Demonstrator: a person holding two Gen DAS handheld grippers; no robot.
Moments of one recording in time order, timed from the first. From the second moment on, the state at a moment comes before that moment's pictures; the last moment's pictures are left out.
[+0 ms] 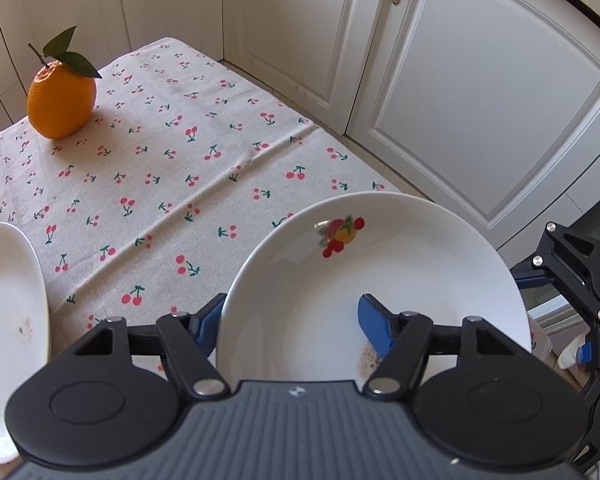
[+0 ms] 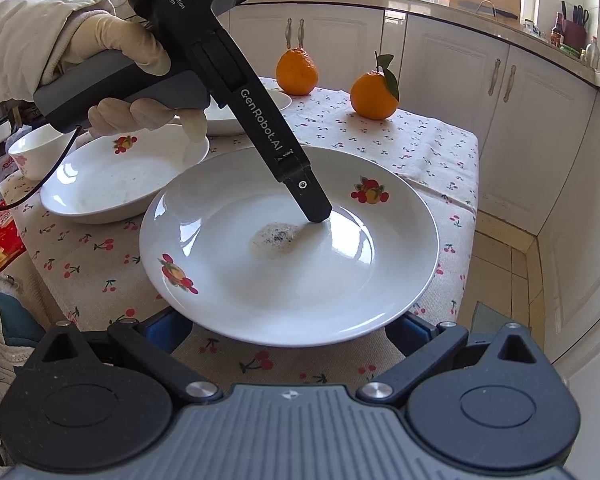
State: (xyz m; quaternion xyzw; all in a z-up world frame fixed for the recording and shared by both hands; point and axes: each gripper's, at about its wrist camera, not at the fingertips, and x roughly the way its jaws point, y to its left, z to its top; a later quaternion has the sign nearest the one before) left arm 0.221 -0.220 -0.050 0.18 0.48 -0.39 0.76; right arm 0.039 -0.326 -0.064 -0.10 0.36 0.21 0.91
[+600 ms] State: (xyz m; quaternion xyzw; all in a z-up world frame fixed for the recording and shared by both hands) left arm 0.278 -0.239 -0.055 0.17 0.46 -0.39 0.78; right arm 0.098 -0.349 -0.066 -0.12 0.35 0.21 0.90
